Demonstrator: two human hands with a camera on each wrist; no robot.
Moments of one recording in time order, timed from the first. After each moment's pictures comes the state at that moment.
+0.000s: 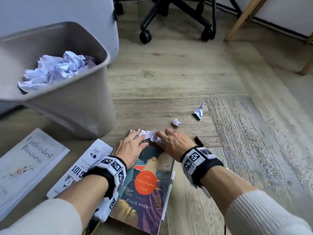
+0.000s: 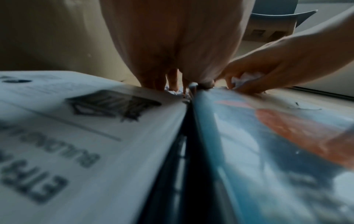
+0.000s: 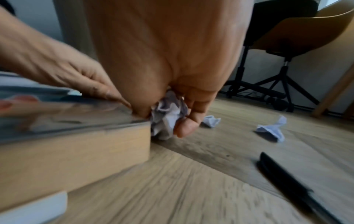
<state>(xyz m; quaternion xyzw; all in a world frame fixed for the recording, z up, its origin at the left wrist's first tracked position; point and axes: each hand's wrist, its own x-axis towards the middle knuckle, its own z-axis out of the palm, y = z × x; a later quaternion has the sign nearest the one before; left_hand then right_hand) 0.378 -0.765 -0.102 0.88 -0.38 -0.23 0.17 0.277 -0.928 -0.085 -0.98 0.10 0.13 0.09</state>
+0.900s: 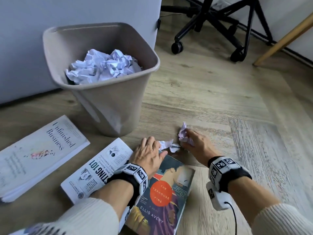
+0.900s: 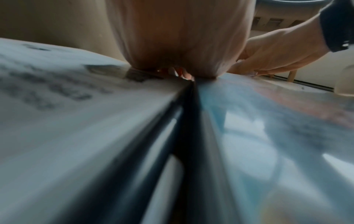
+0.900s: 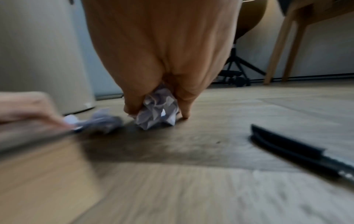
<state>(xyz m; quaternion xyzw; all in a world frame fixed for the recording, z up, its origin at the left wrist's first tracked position) 0.367 -0.759 -0.109 0.92 -0.37 -0.13 0.08 0.300 -0.959 -0.089 -0.95 0.13 -0.02 0.29</state>
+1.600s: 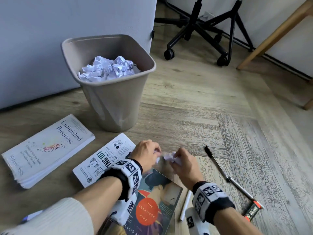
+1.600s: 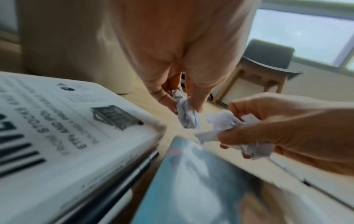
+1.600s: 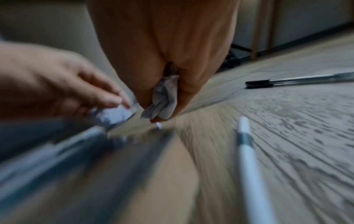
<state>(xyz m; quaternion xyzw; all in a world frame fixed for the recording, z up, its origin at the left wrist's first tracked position) 0.344 -0.729 -0.063 0.88 -0.34 -0.19 0.29 0.225 -0.858 -0.084 -0.89 0.22 -0.09 0.40</state>
